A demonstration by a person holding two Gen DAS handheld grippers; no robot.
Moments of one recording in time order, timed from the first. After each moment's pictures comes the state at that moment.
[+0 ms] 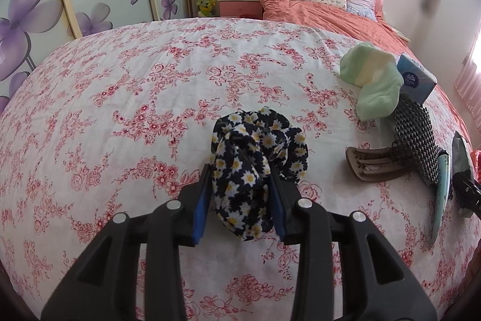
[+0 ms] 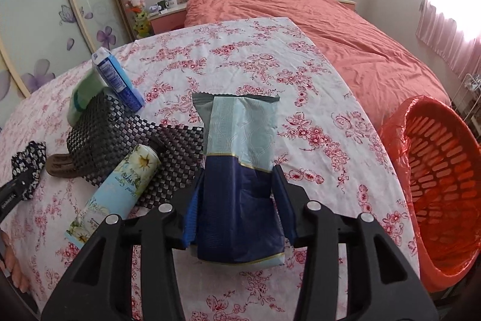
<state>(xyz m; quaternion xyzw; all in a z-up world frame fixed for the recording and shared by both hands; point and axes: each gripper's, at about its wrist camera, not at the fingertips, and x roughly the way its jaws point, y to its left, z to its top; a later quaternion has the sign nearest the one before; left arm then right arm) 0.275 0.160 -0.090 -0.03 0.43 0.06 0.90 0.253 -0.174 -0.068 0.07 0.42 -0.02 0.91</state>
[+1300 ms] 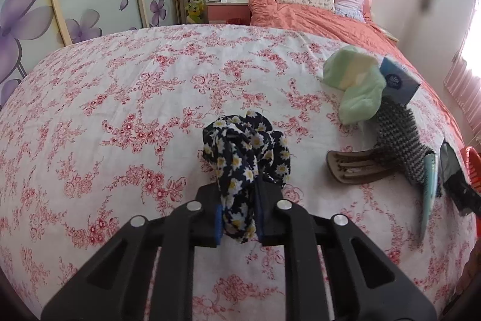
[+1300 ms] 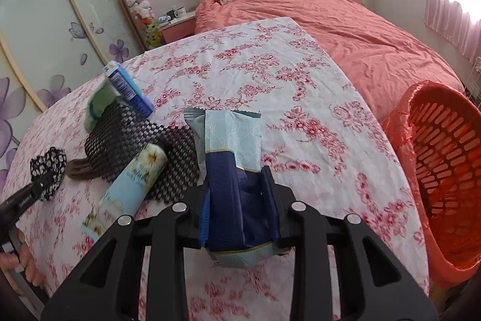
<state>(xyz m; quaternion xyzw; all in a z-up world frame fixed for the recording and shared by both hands) 0.269 0.152 -0.080 -0.03 0.42 0.03 0.91 0.233 -0.196 -0.065 0.12 0.40 0.02 0.91</state>
